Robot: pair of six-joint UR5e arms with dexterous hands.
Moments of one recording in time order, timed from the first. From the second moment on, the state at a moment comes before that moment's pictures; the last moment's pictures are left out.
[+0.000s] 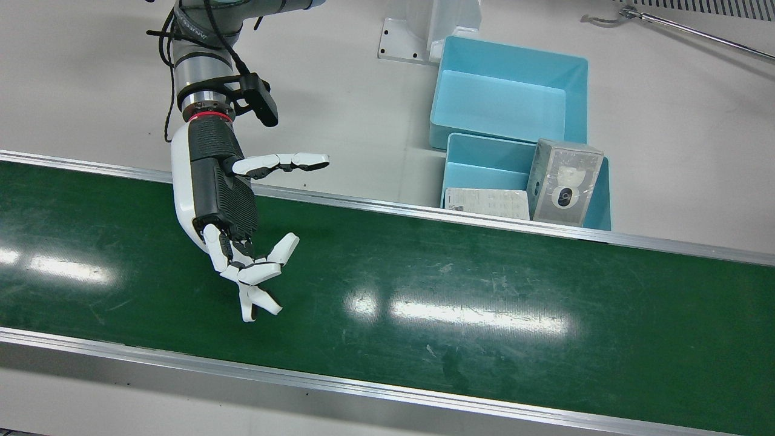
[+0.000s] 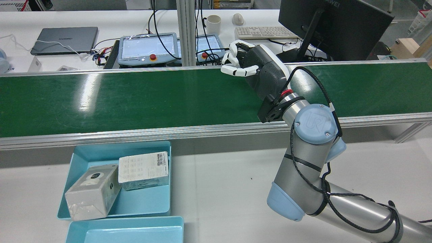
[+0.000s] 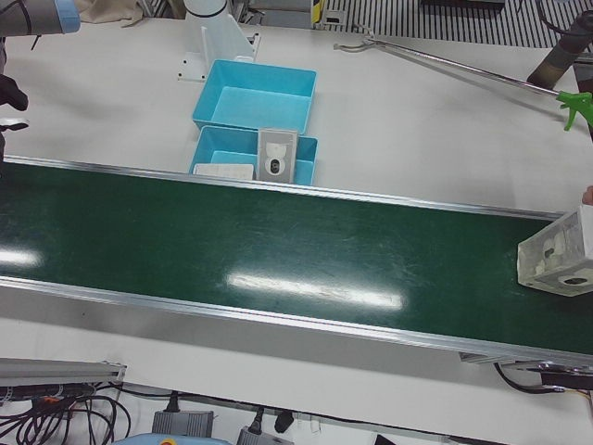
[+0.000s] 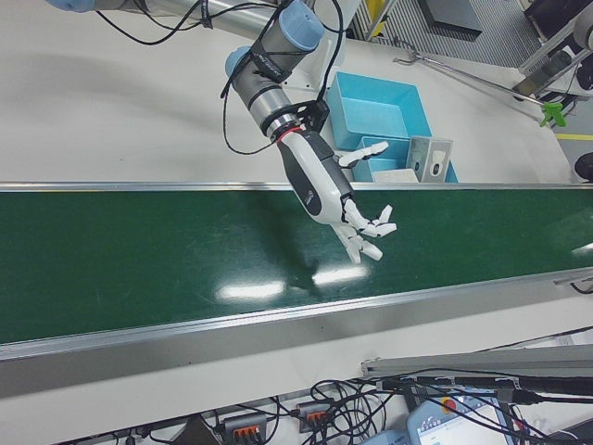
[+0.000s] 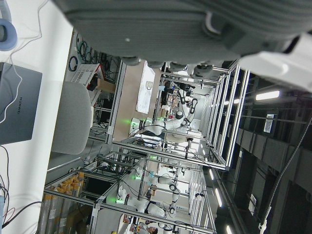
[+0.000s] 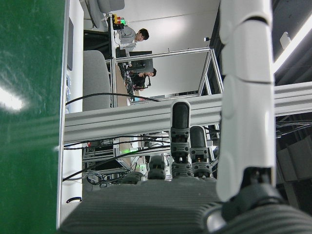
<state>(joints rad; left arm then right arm) -1.86 -1.90 -1.77 0.60 1.96 -0.16 0.72 -0.95 1.81 -3.65 -1.01 -0.06</state>
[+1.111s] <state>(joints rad) -1.86 -1.90 -1.77 0.60 1.96 -0.16 0.75 -0.94 1.75 -3.61 -1.09 -0.06</state>
